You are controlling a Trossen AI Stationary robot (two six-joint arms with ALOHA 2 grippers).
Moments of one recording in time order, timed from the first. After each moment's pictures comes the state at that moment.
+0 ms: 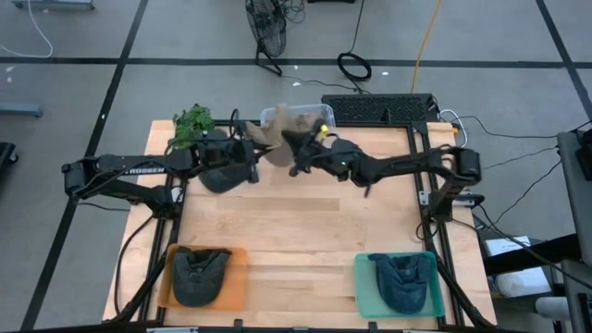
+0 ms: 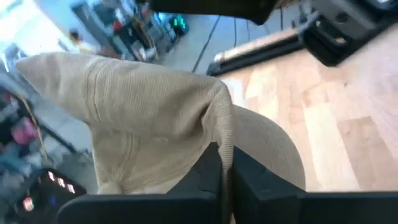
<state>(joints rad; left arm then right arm) 0.34 1.15 0.65 0.28 -0.04 0.49 -0.13 1.72 1.10 0.77 0.41 -0.86</state>
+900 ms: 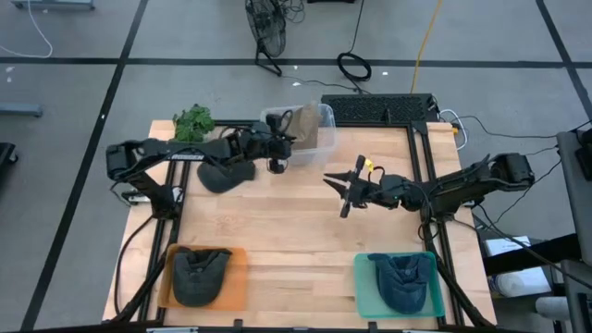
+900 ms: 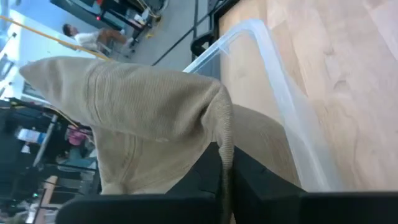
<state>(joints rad) 0.34 1.57 0.99 0.18 -0.21 0.86 0.07 1.26 0.46 0.81 0.39 -0.60</state>
